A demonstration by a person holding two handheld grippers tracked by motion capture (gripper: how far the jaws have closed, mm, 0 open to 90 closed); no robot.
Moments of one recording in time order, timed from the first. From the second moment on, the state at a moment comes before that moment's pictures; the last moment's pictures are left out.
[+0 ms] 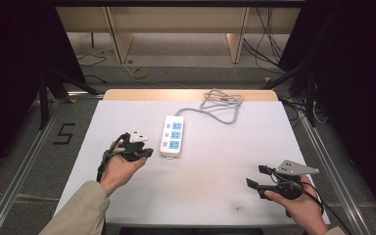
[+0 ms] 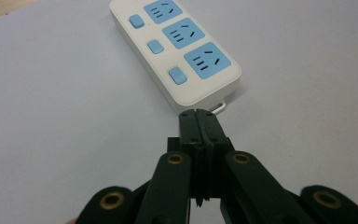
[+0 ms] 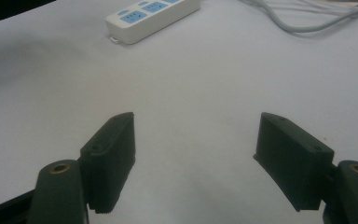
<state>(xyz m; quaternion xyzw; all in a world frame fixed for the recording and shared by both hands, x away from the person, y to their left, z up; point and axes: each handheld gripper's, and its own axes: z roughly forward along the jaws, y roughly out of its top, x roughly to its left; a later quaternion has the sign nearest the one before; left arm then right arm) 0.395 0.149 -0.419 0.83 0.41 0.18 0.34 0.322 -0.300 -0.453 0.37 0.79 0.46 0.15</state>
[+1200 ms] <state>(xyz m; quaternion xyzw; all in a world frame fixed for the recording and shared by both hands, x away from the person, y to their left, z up) 0.421 0.131 -0.414 0.82 0.42 0.19 0.34 0.323 -0.299 -0.454 0.37 0.79 0.46 0.15</state>
